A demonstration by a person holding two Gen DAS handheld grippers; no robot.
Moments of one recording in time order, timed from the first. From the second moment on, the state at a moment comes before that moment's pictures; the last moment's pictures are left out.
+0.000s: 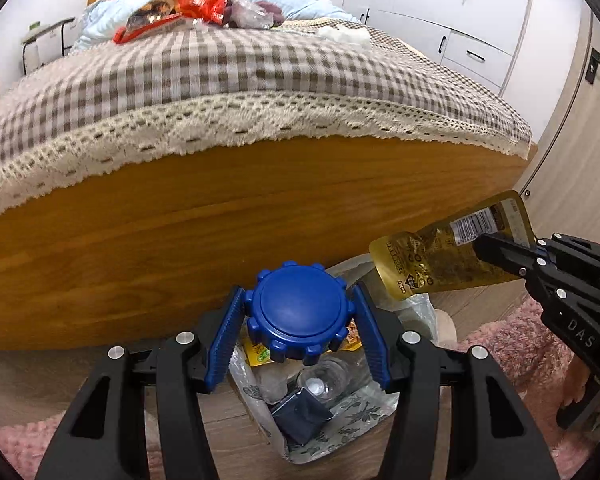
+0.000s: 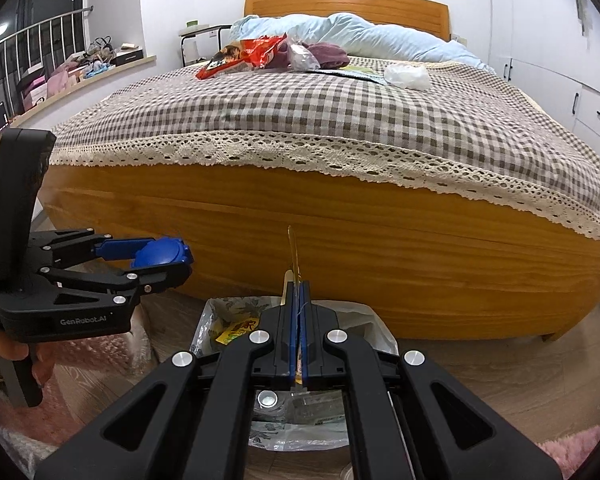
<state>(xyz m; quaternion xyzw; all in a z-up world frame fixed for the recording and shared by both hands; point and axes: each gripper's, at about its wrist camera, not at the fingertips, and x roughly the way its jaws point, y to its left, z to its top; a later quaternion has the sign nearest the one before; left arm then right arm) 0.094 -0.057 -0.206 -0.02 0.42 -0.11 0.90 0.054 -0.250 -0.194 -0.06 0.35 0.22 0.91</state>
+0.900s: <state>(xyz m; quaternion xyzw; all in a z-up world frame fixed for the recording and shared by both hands) 0.130 -0.055 -0.283 -0.05 0.51 -0.08 0.85 0.098 -0.259 -0.262 -0.07 0.44 0.18 0.88</state>
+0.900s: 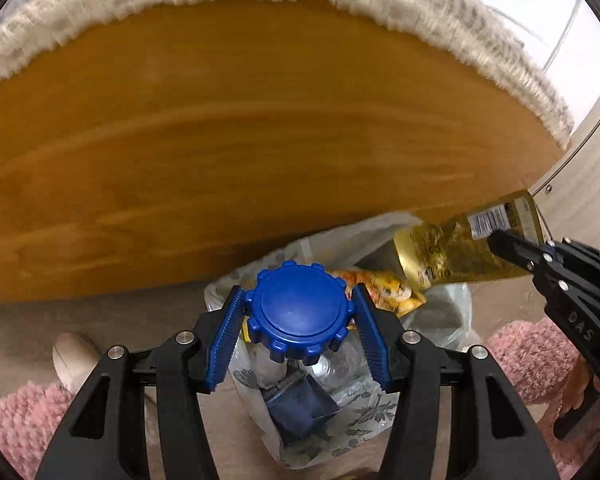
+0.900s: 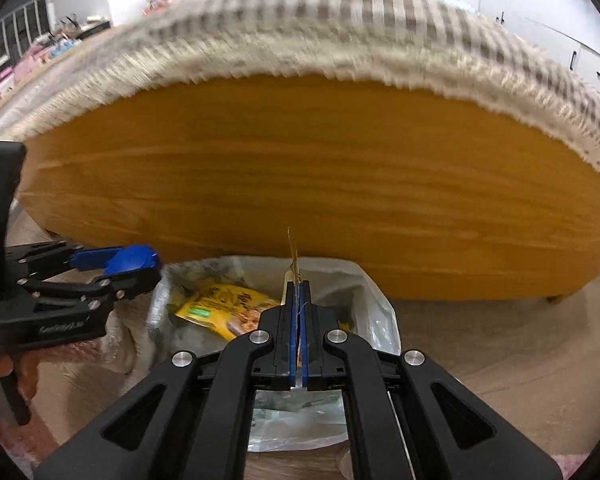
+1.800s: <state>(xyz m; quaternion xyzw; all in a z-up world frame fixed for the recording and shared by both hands) 0.148 -0.079 -0.329 -0.03 0.58 -0.06 0.81 0.151 -0.252 -0.326 -0.02 0.54 0.15 0.83</state>
